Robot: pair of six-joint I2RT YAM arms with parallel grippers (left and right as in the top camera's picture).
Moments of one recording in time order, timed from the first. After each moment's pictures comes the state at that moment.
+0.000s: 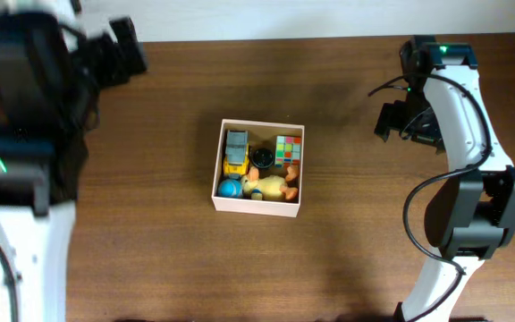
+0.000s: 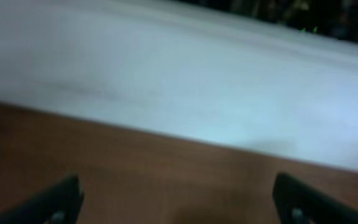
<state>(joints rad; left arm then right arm) -0.08 1.37 1.78 -0.77 -0.10 -0.25 -0.05 2.08 1.92 -1.48 0.19 0.41</state>
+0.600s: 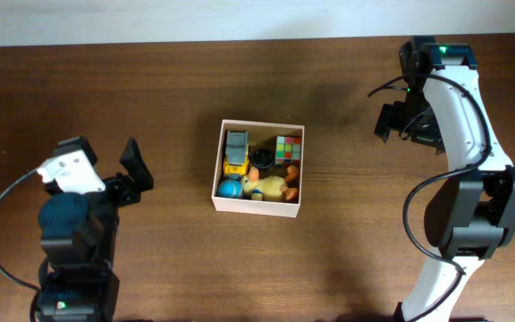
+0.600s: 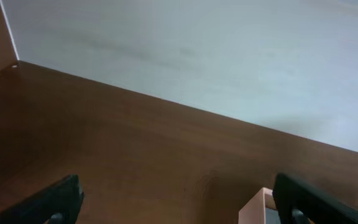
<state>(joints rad) 0.01 0.70 0.75 -0.29 -0.10 -0.25 -0.05 2.08 1.92 -1.48 0.19 0.41</state>
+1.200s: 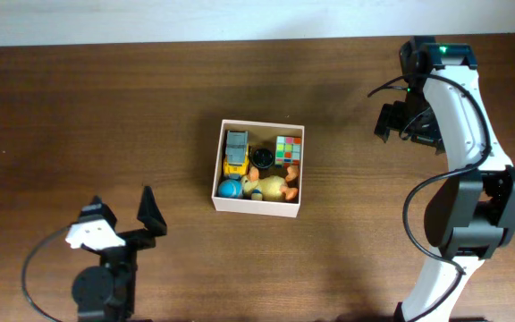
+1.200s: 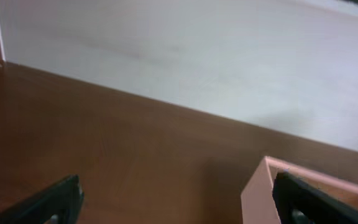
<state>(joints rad) 0.04 0.20 0.20 -0.06 -0.03 -0.26 -0.05 2.08 1.92 -1.48 0.19 0.41</state>
